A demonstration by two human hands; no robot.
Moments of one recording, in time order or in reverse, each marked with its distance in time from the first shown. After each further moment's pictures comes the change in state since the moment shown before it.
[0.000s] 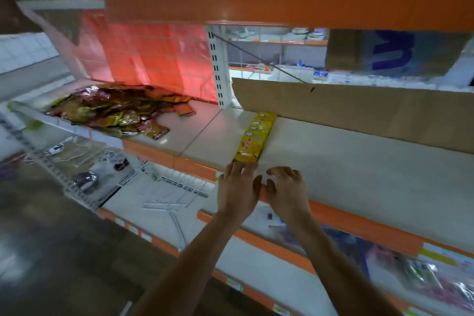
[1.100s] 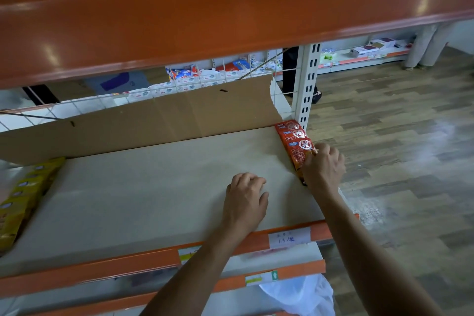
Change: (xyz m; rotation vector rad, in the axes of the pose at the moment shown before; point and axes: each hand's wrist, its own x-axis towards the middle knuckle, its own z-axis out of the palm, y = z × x) left_hand -0.020 0.417 0.184 -0.247 -0.317 0.526; right_hand -0.070 0.390 -0.334 -0.247 0.540 0.838
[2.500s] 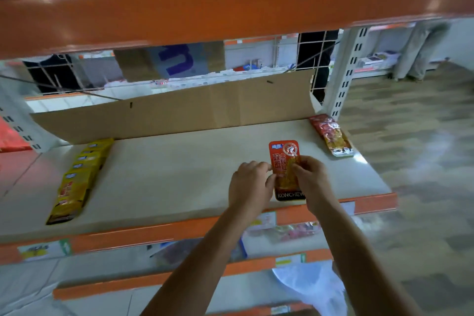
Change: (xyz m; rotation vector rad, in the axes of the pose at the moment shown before) left_hand -0.047 -0.050 -0.083 -0.073 0.049 -0.049; right_hand -0.140 -0.093 -0.006 0.802 -0.389 0.169
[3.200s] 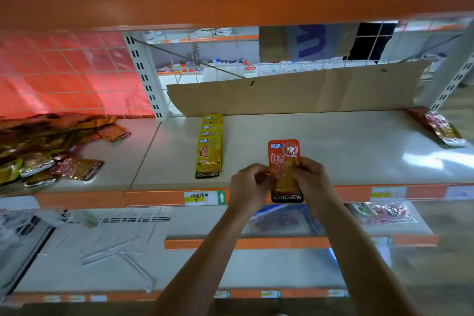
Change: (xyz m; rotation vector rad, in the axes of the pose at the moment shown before) left_hand -0.138 -0.215 -0.178 -0.441 0.040 -0.336; right_hand -0.176 -0.017 0.255 0.013 -0.229 0.045
